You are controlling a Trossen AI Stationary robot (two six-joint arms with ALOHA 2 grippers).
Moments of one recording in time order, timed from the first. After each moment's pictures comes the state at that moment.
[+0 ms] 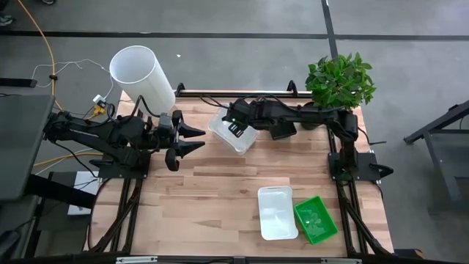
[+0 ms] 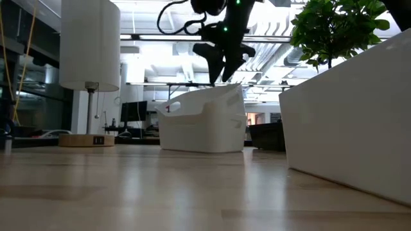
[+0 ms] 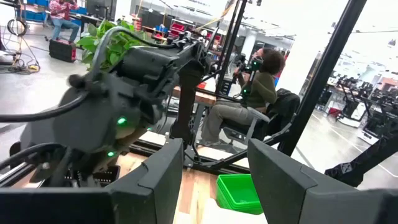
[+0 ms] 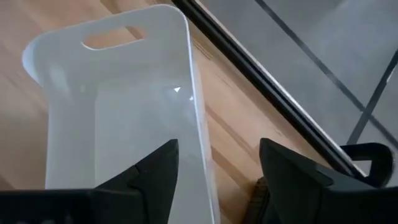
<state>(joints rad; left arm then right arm) -0.09 0.90 0.90 0.02 -0.27 -0.26 -0.17 1.96 1.79 -0.95 0.56 0.42</state>
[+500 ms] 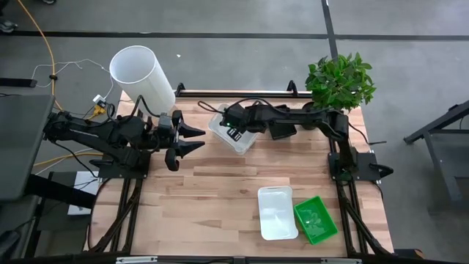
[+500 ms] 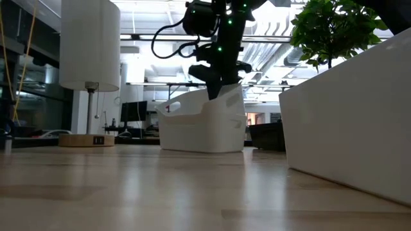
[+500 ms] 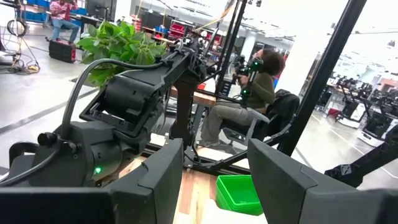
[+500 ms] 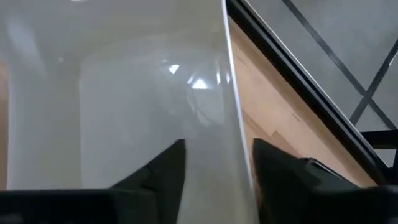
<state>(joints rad) -0.09 0.91 0.90 0.02 -0.27 -0.26 -0.17 2.06 1.78 -0.95 0.54 0.44</state>
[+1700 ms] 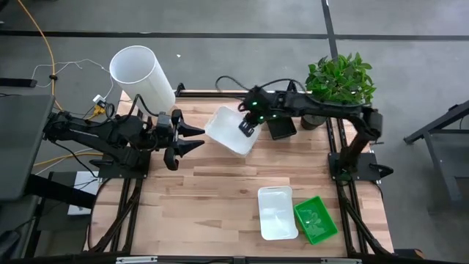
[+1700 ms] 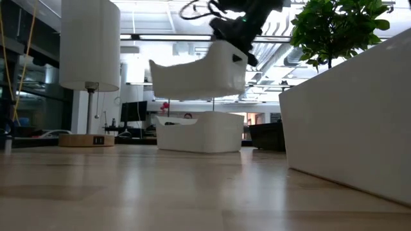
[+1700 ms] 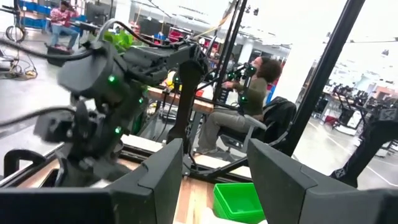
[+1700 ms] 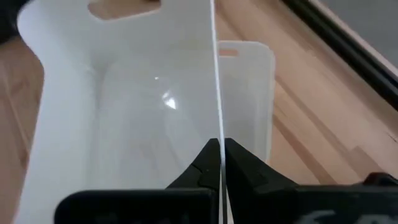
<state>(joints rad) -0.09 0.90 0.90 0.06 -0.27 -0.26 -0.29 1.71 1.51 -0.69 0.03 0.31</state>
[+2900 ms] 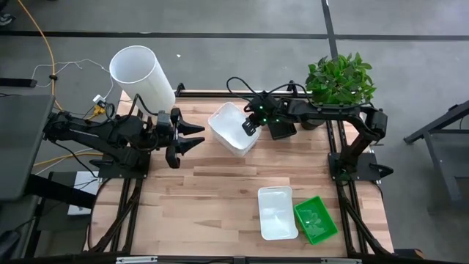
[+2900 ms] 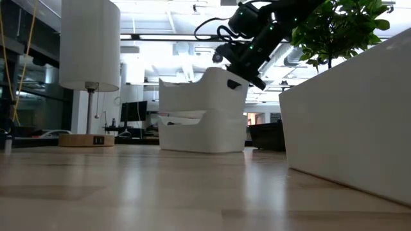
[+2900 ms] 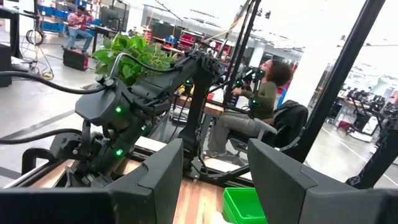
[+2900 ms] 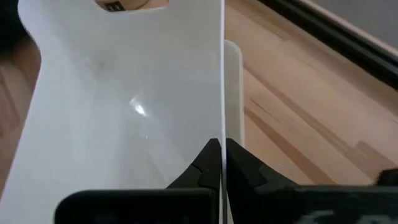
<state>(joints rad) -0.09 0.91 0.90 0.06 -0.33 -0.26 -0.35 1.67 1.20 -0.33 0.04 0.37</state>
